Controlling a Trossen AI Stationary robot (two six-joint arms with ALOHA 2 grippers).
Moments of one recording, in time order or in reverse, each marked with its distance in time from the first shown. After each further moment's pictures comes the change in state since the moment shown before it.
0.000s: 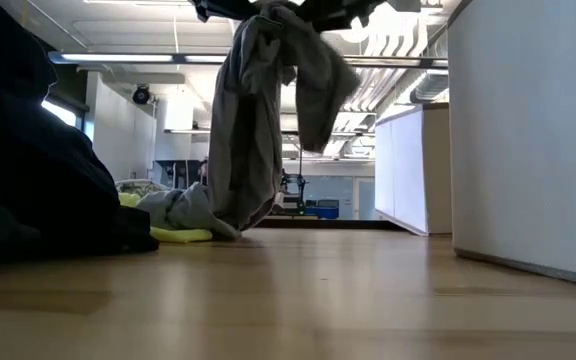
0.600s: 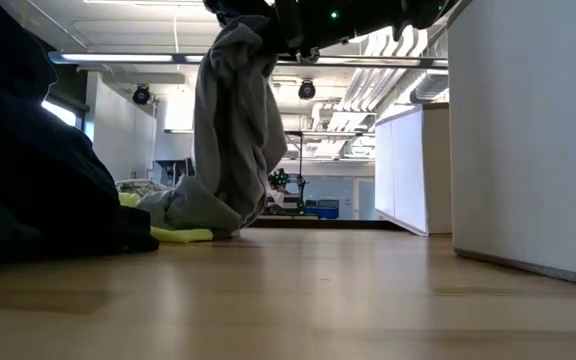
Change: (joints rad) left arm -0.021 0.087 0.000 0.074 0.120 0.030; right arm -0.036 0.266 -0.002 0.417 -0.132 -0.048
